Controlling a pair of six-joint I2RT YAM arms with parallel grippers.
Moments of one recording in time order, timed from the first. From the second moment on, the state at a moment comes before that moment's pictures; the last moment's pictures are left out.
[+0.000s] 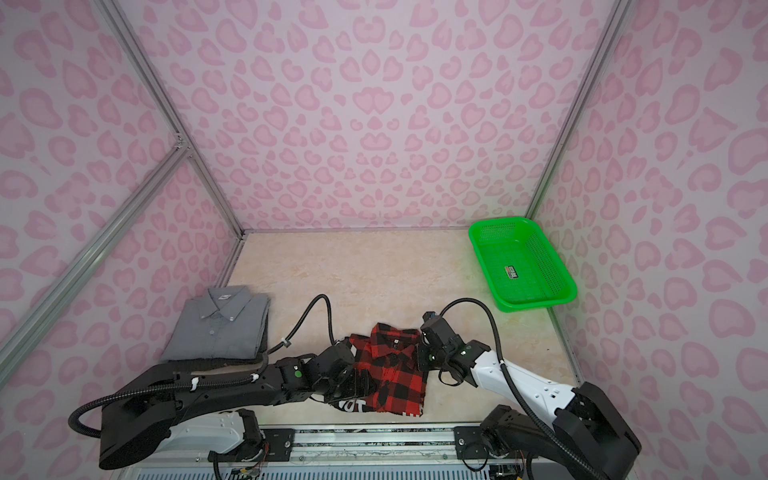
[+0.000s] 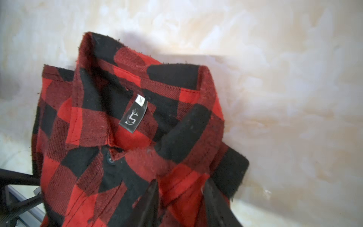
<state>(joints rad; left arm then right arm) -1.08 1.31 0.51 -0.20 0.16 -1.14 0.68 1.08 0.49 -0.38 -0.07 0.62</state>
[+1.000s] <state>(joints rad) -1.08 1.27 0.45 -0.11 0.15 -1.16 1.00 0.83 0.11 -0.06 0.02 1.24</state>
